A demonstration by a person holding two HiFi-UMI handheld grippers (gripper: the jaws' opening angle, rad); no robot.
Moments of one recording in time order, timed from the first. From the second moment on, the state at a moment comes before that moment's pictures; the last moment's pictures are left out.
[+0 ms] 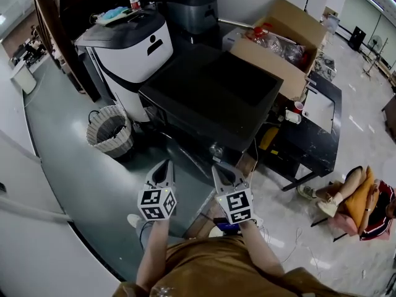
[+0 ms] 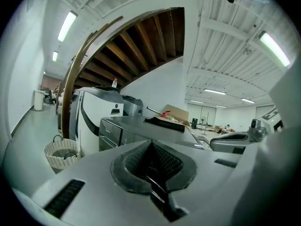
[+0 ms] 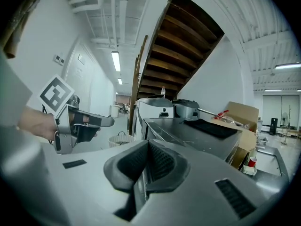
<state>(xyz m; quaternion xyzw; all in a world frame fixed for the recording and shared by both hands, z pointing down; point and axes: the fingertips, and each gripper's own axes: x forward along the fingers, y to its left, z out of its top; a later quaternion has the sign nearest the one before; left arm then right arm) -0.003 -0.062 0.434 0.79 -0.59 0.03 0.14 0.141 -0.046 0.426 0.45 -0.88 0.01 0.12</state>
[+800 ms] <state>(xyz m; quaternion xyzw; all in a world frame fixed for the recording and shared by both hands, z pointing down) -0.009 -0.065 0.449 0.78 -0.60 0.05 0.16 0.150 -0.050 0.440 0.46 -0.88 0.03 0.13</state>
